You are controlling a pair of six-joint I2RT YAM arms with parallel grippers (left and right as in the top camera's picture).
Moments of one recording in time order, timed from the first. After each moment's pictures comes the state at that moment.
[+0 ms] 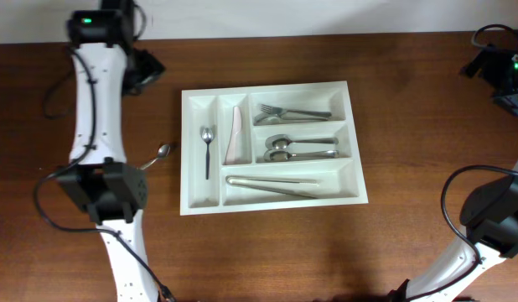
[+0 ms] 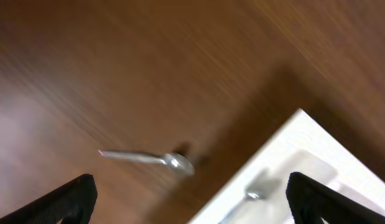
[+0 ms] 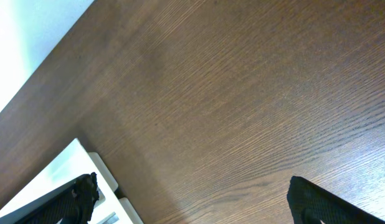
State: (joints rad) left arm 0.03 2.36 2.60 -1.61 -0.15 -0.66; right arm -0.50 2.09 2.23 -1.29 -0.25 0.24
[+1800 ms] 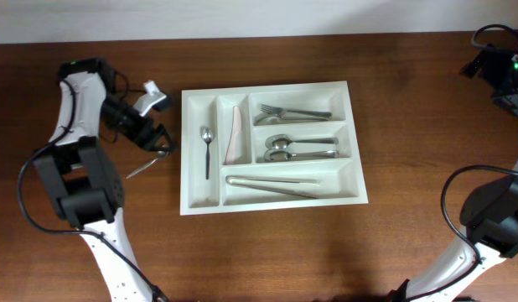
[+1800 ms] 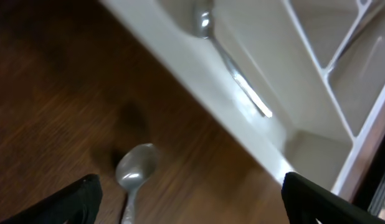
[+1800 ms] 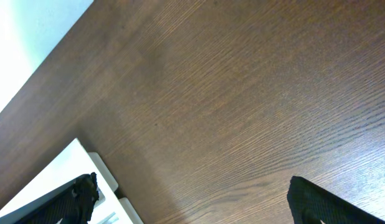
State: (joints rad) left arm 0.21 2.36 2.03 -1.49 0.52 0.99; right arm -0.50 2.09 2.23 -1.29 -0.25 0.24
